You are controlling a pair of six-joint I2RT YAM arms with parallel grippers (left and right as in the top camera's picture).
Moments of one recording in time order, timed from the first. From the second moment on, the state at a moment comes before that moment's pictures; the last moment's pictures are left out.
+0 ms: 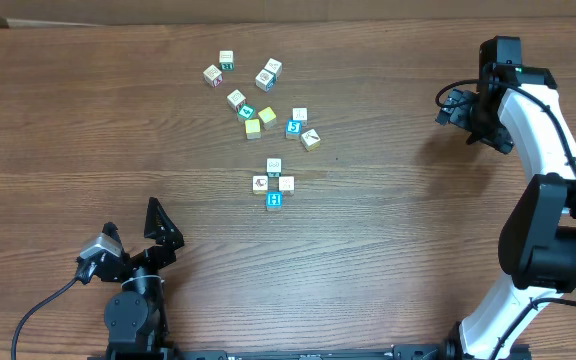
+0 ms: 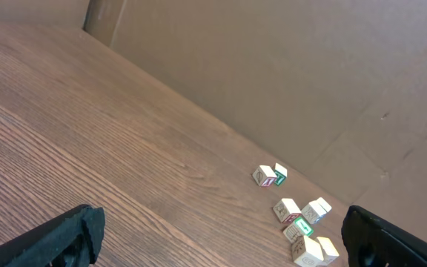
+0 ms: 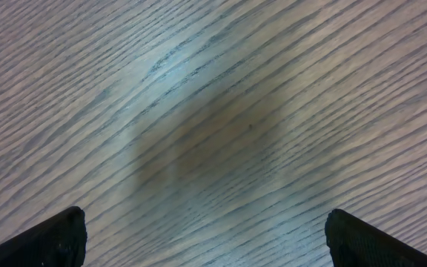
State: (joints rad) left arm -0.04 0.02 0.01 -0.05 -0.31 -0.55; right arm -0.12 1.99 1.61 -0.94 0.14 0.41
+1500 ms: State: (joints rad) left arm -0.04 0.02 0.01 -0.05 -0.31 -0.55; right arm 0.13 1.34 1.49 -0.94 0.14 0.41
